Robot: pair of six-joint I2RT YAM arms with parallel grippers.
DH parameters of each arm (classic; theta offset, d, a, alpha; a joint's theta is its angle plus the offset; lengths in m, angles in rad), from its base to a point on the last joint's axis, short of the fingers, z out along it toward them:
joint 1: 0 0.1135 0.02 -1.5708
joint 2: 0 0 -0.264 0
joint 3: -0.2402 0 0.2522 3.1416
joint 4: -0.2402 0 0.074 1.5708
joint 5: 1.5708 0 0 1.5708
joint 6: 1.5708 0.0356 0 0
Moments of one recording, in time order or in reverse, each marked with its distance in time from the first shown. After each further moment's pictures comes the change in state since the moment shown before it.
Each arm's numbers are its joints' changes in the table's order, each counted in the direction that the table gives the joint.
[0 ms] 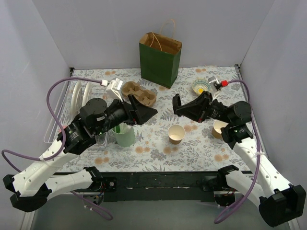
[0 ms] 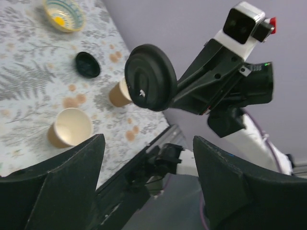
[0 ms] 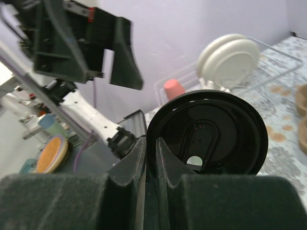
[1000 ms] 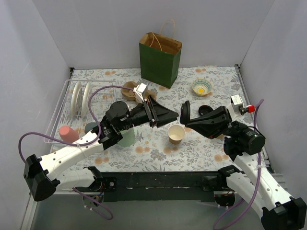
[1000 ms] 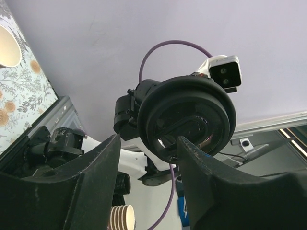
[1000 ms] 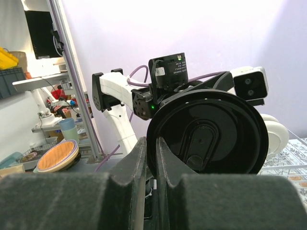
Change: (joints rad) left arm 0.000 0.187 0.283 0.729 0.359 -0.573; right arm 0.019 -0.171 0.200 0.696 0.017 0.289
